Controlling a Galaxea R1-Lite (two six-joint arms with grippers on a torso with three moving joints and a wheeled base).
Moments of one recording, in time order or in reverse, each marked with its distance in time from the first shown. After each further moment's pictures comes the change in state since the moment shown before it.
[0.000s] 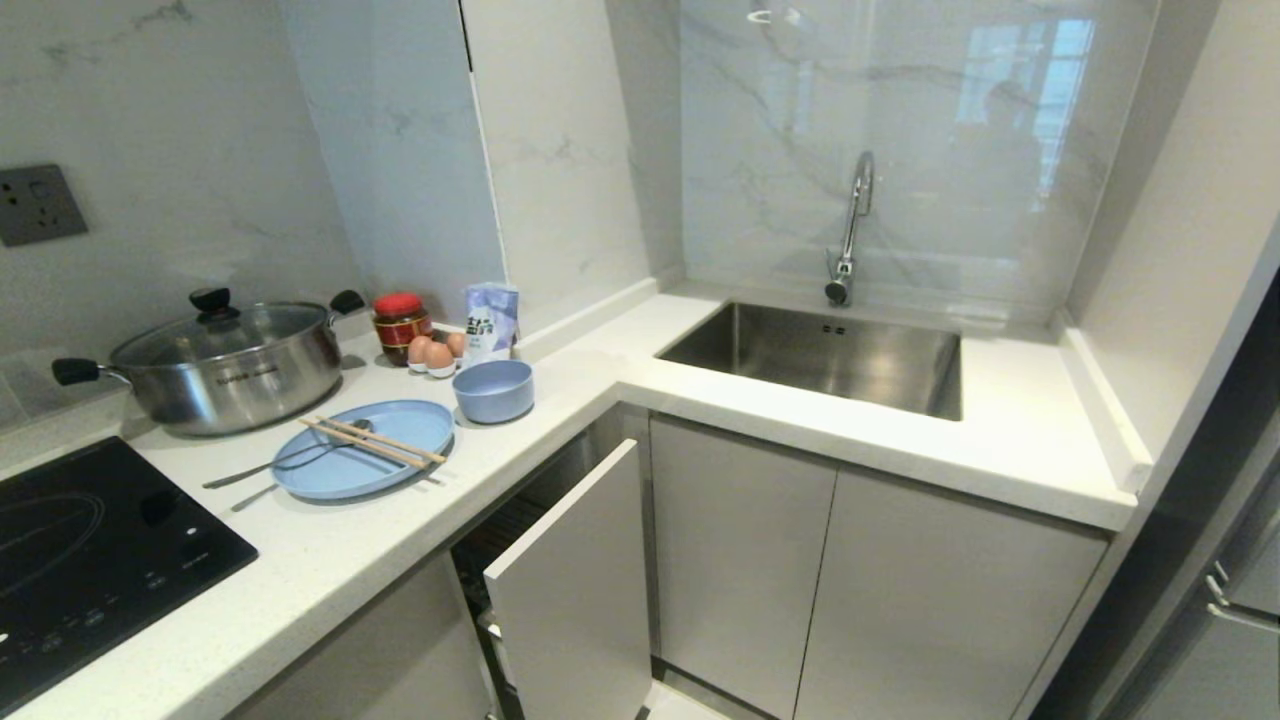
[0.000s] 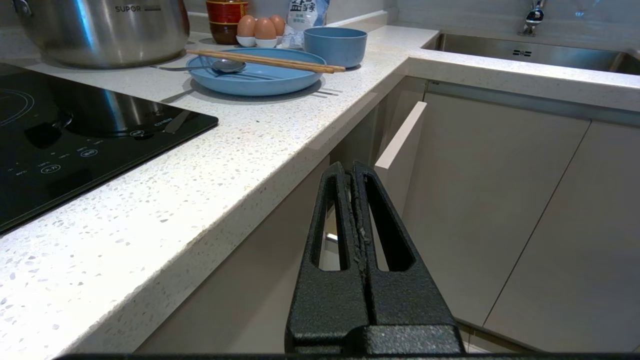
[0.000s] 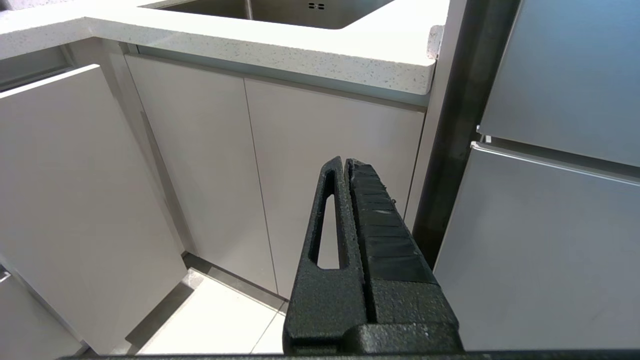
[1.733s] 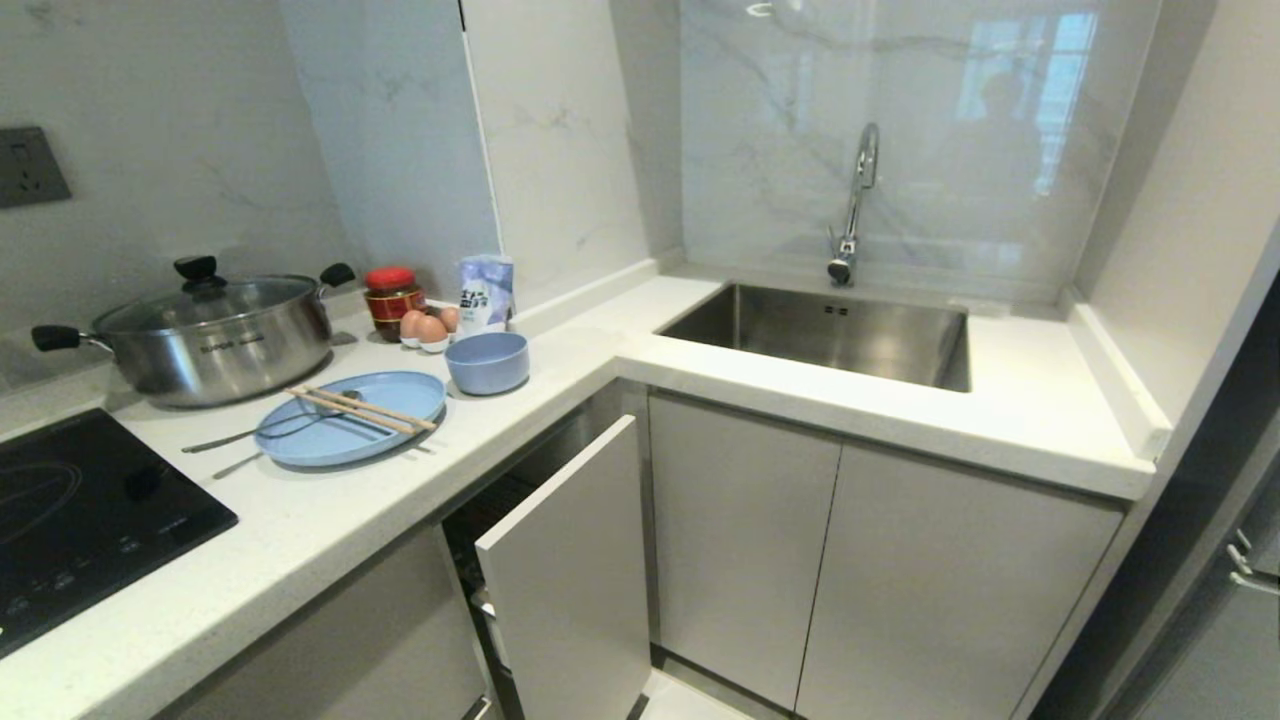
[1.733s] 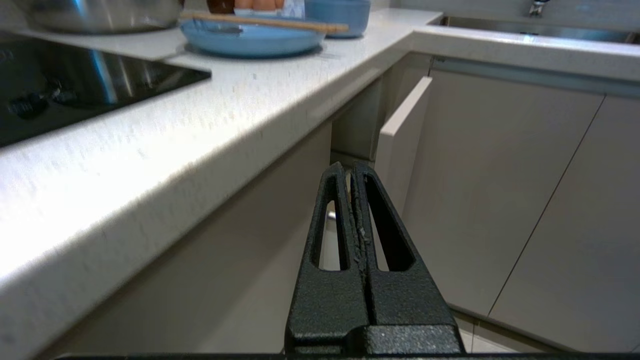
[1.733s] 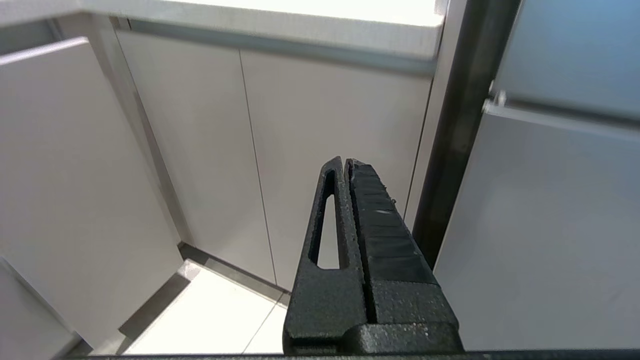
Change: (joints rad) left arm 0.000 0.000 0.000 0.000 0.000 0.000; right arm 0.000 0.000 0.000 0.000 0.000 0.000
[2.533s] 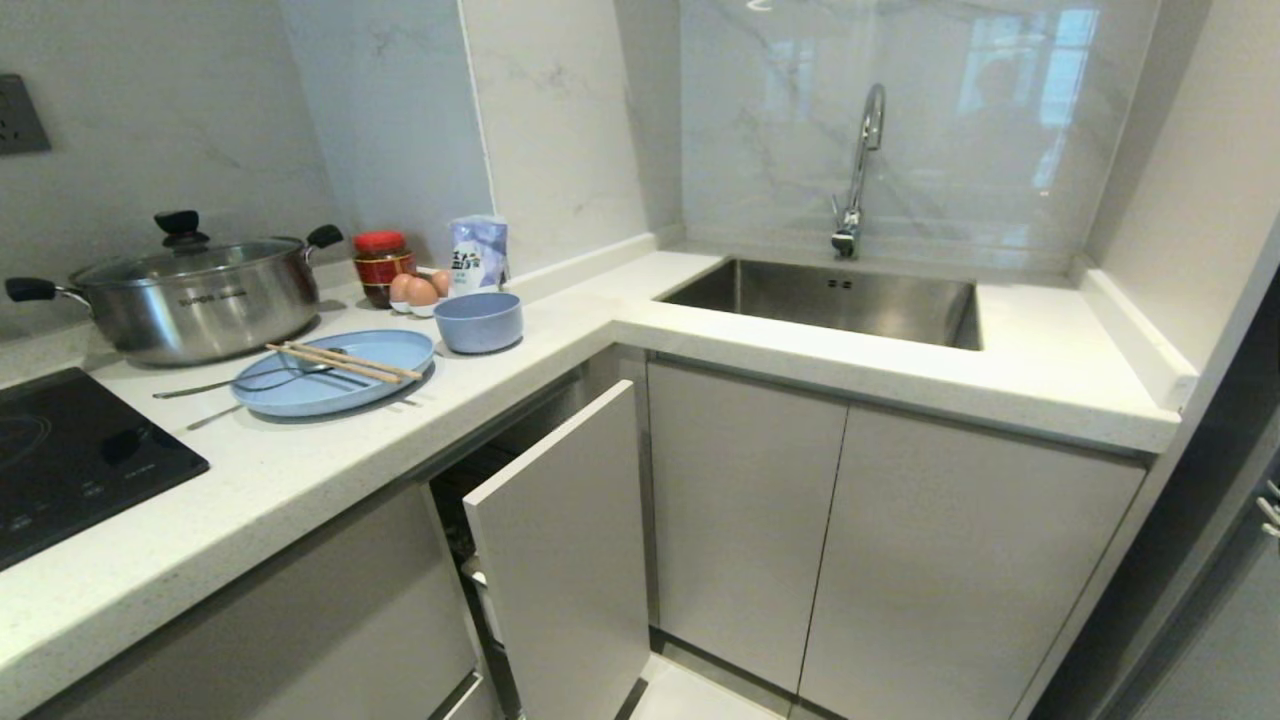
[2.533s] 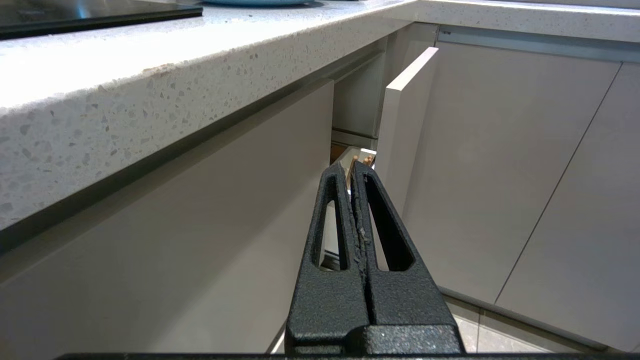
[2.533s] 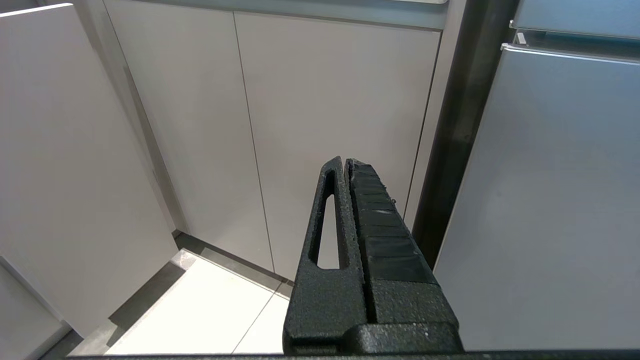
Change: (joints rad) left arm 0.000 0.000 0.000 -0.001 0.000 0.001; right arm 0.000 0.000 0.000 0.000 0.000 0.000
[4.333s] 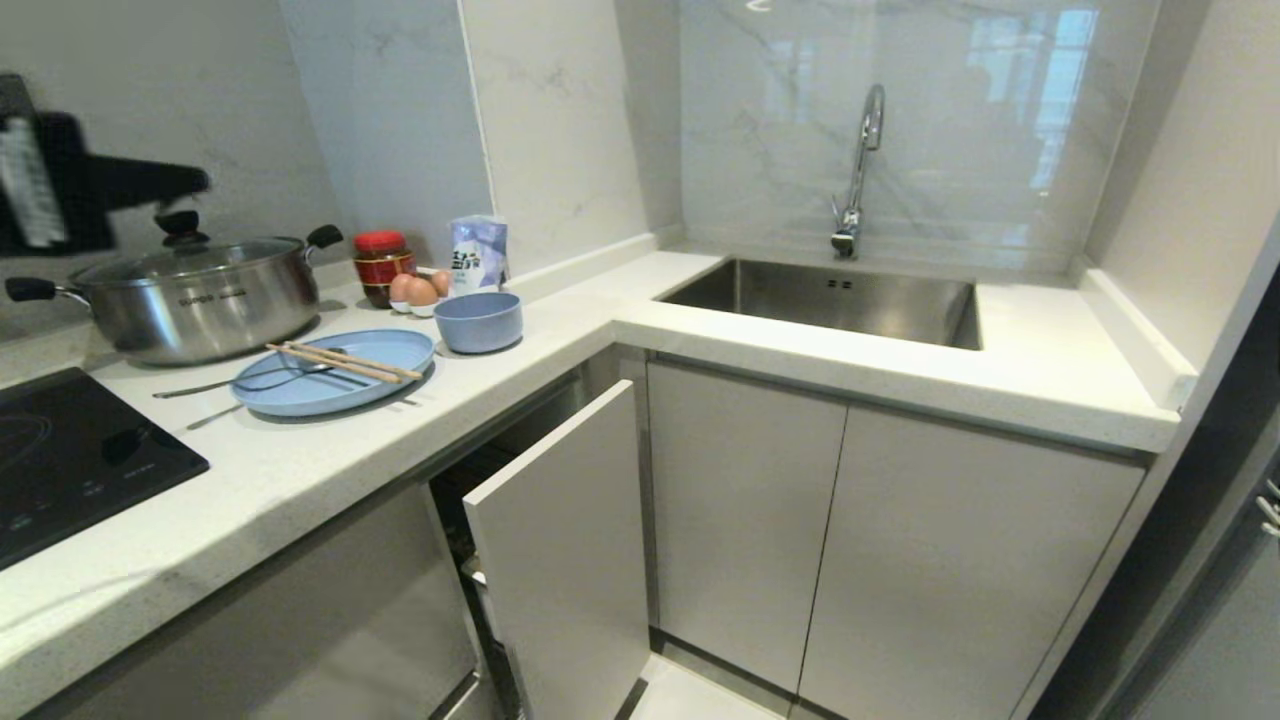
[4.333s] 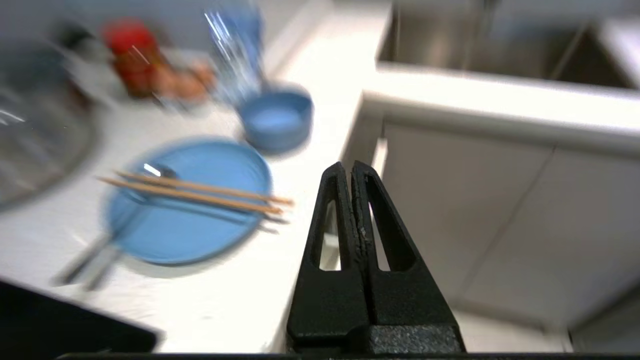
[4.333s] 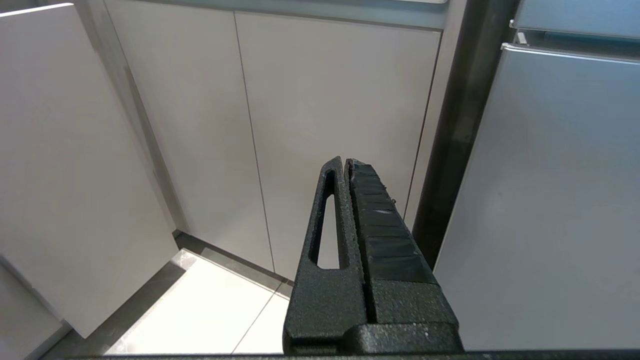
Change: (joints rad) left arm -0.217 1.245 -1.353 0.322 0.022 0.071; right arm 0.000 0.000 0.000 0.000 0.000 0.000
